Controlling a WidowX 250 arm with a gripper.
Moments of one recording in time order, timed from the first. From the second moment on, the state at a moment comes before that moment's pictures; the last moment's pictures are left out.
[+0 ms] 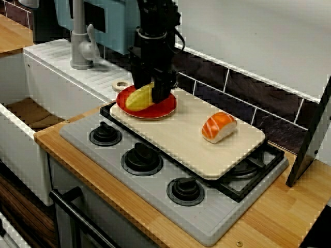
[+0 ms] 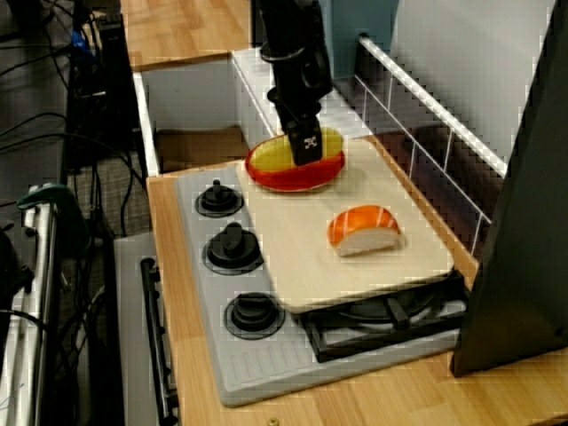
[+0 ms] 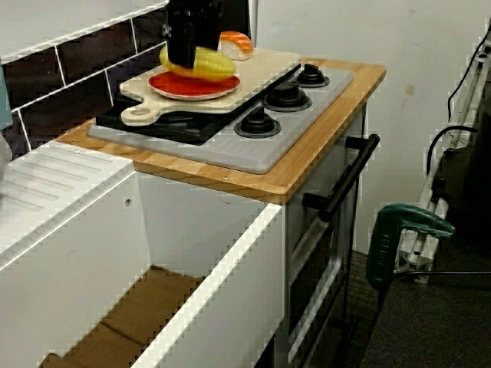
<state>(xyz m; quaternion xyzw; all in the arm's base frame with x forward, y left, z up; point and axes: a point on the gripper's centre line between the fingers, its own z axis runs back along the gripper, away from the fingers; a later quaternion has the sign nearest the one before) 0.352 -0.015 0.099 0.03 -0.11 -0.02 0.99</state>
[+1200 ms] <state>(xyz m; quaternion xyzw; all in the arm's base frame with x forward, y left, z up) 0.383 -0.086 0.118 0.02 -0.11 -0.11 0.99</state>
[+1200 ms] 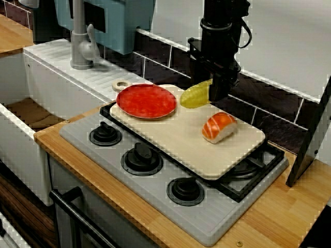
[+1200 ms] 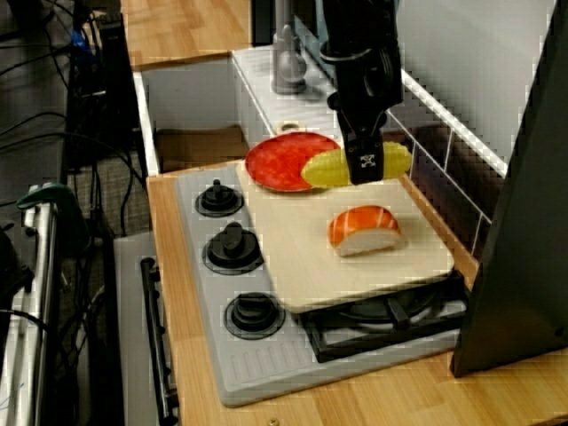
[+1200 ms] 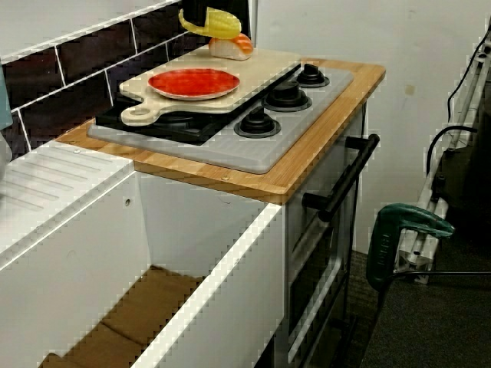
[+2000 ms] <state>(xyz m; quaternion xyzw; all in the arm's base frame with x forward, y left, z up) 0.386 -0.079 0.100 0.04 -0.10 -0.10 0.99</state>
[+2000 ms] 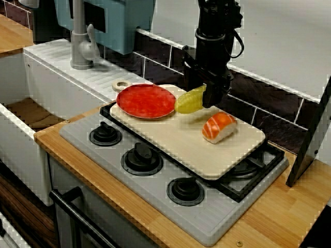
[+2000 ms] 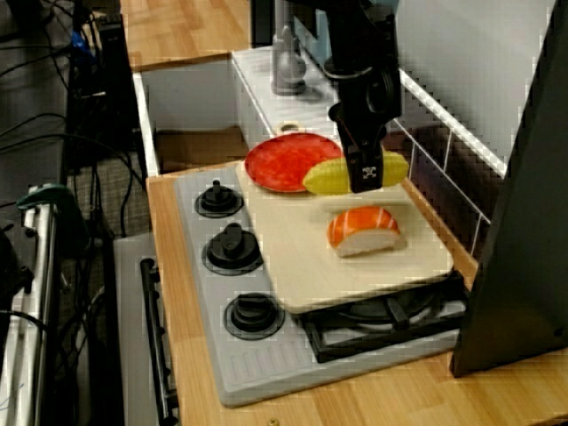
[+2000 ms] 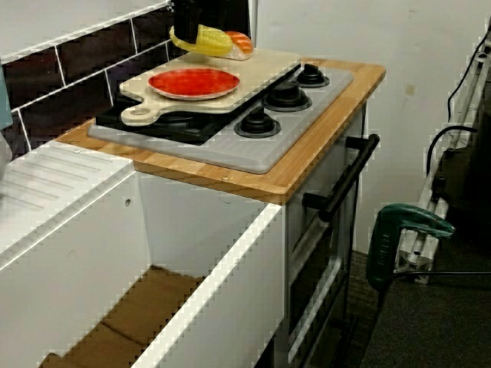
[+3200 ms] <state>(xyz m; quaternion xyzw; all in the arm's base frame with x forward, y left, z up) 0.378 -0.080 0.090 0.04 -0.08 -0.10 0.99</state>
